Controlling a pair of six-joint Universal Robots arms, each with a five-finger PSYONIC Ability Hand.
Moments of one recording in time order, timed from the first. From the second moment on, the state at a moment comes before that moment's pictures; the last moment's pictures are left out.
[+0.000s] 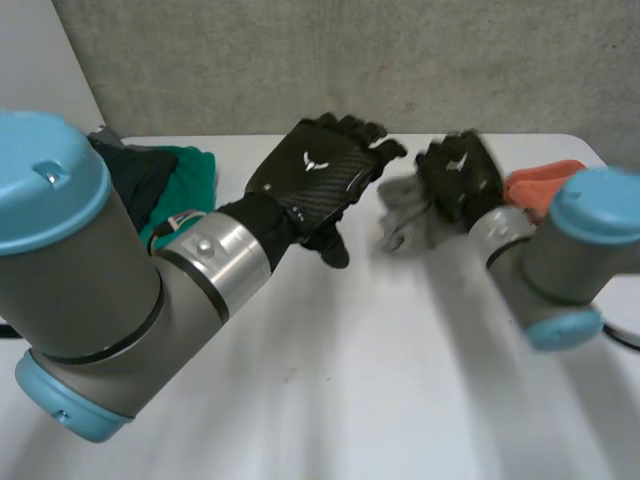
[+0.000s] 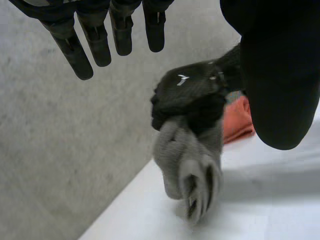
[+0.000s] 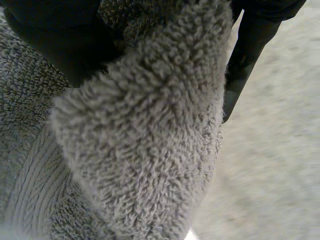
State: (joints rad) left arm 4.02 -1.83 -1.40 3.26 -1.31 3.42; right arm 1.94 -1.00 1.39 -0.49 1.37 2.60; left_hand 0.23 0.23 0.23 0.22 0.04; right_hand 1.01 1.13 1.15 1.19 0.92
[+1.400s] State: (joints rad) left arm 3.91 -1.93 -1.36 3.26 -1.27 3.40; right arm 1.24 -0.77 1.11 -0.35 1.22 2.44; left_hand 0.23 0.23 0.23 0.22 0.04; right_hand 0.23 0.21 0.20 0.20 0.04
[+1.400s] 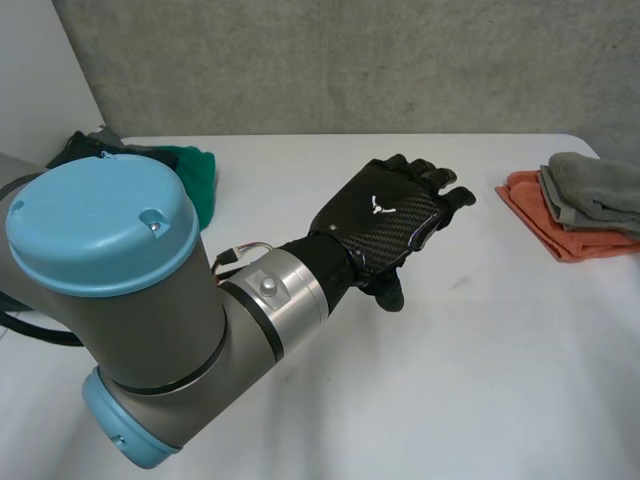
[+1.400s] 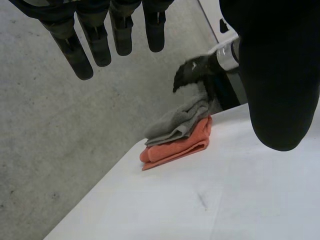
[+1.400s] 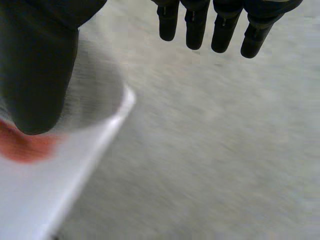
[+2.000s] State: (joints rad) left arm 4.47 -1.94 -1.25 3.31 -1.46 3.50; right arm 1.76 -1.31 1.77 -0.57 1.04 2.52; left_hand 0.23 0.23 0.23 0.22 0.04; right_hand 0.23 0.21 0.20 0.20 0.04
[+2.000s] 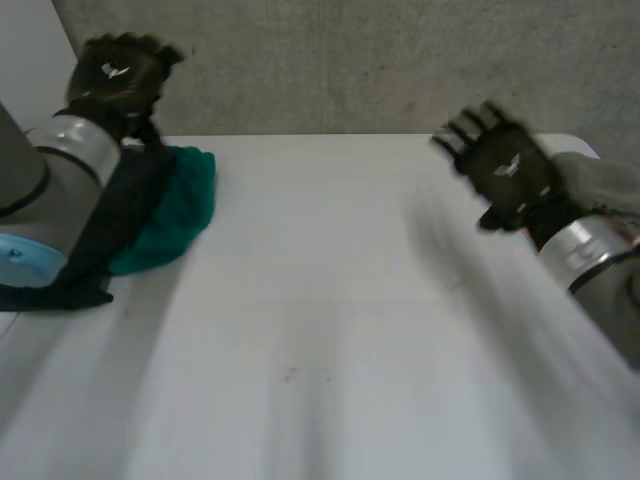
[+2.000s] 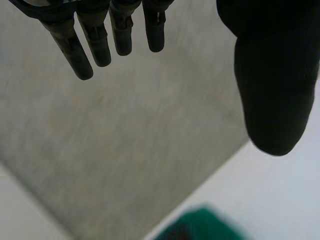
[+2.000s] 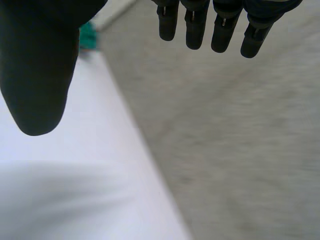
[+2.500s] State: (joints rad) left arm 4.68 -2.45 -1.02 3.35 -1.50 4.02; right arm 1.82 -1.25 1.86 -0.21 1.13 2.41; left_hand 1.08 1.18 1.18 1.19 1.00; right_hand 0.23 0.21 0.20 0.20 0.04
